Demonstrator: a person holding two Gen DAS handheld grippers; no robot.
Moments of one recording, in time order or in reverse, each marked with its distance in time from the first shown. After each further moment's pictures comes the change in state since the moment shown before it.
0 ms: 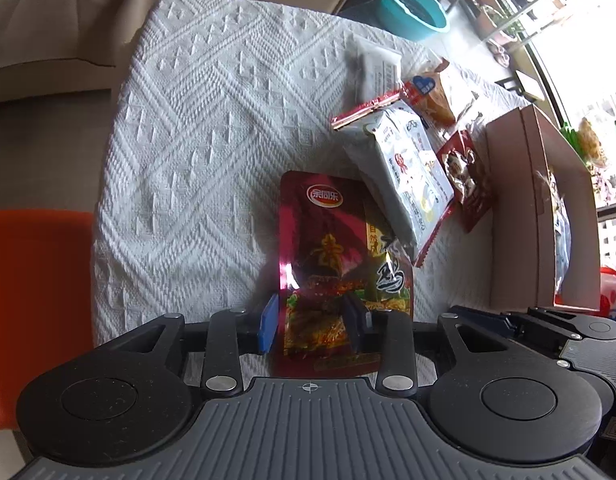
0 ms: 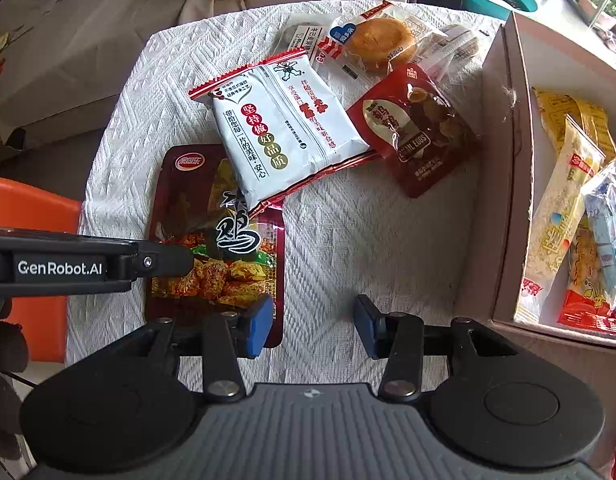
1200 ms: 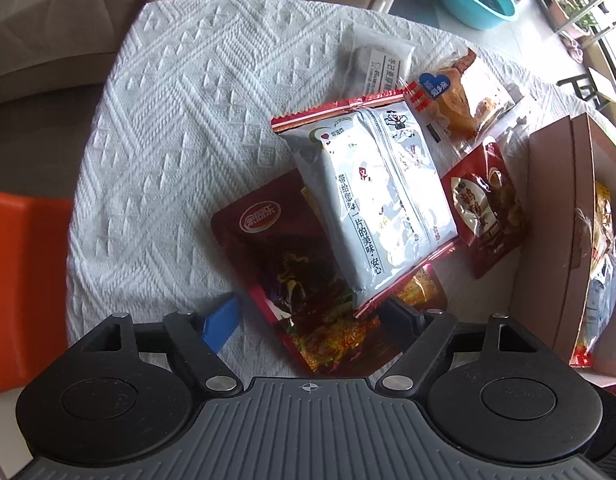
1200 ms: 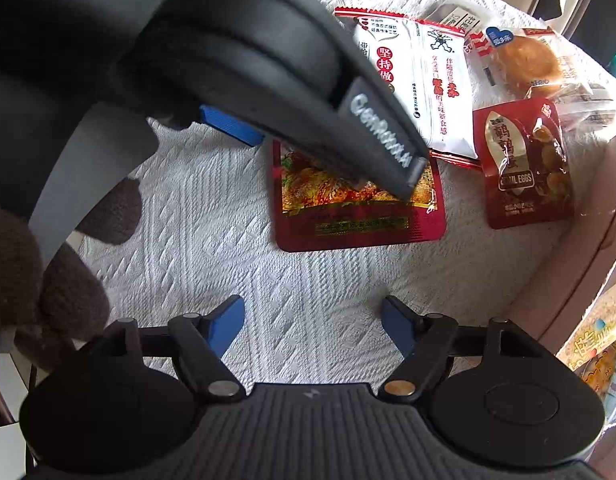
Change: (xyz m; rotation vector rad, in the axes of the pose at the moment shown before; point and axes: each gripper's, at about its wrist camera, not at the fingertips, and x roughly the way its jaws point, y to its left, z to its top) left arm 0.039 -0.068 0.041 -0.078 0.084 0.243; right arm 0.004 0.014 0.005 -0.471 0.185 0.162
